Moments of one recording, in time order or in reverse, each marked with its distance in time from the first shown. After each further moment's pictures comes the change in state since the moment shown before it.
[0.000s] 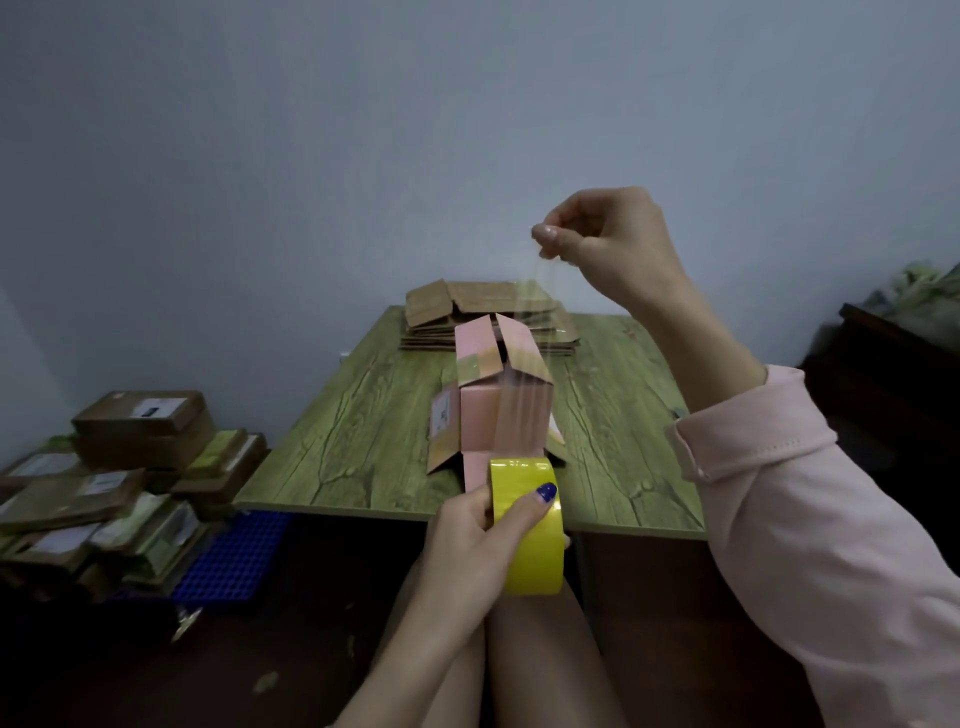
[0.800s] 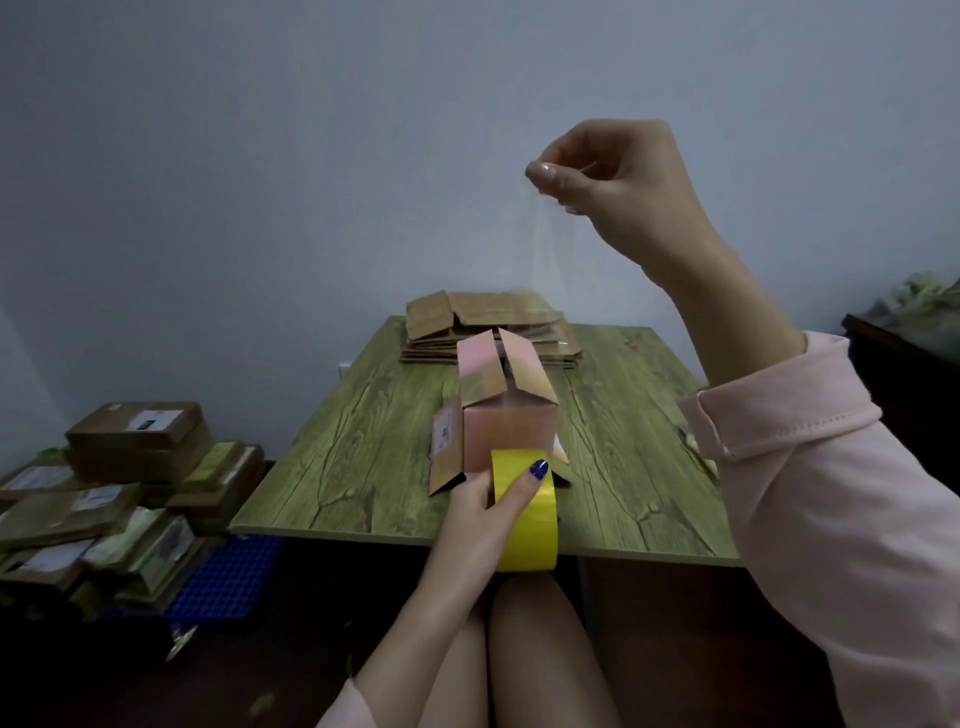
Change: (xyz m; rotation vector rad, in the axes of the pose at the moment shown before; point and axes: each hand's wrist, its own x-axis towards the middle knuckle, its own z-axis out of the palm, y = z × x) left_hand 0.042 -0.004 -0.005 0.024 0.009 -0.013; right_hand 0.032 -0.030 -0.014 0.045 0.029 -0.161
